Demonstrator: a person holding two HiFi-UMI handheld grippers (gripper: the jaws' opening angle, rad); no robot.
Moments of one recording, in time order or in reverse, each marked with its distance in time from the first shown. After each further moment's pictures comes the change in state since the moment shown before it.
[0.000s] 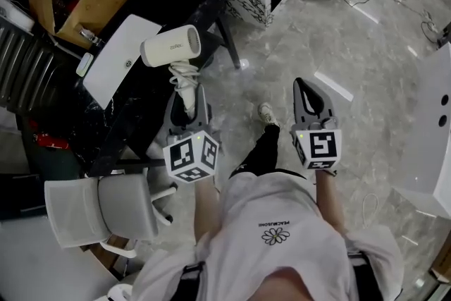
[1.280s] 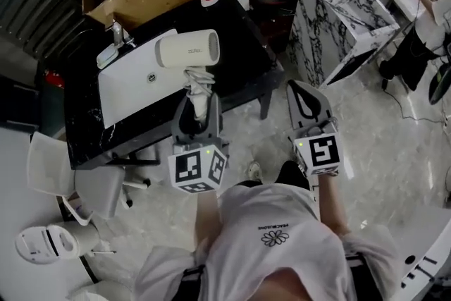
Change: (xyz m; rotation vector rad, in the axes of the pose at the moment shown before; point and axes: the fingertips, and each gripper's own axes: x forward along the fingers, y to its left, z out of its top) left arm 0.305 0.096 0.054 -0.047 -0.069 0.427; right arm 0.446 -0.004 0.086 -0.126 -0.186 0.677
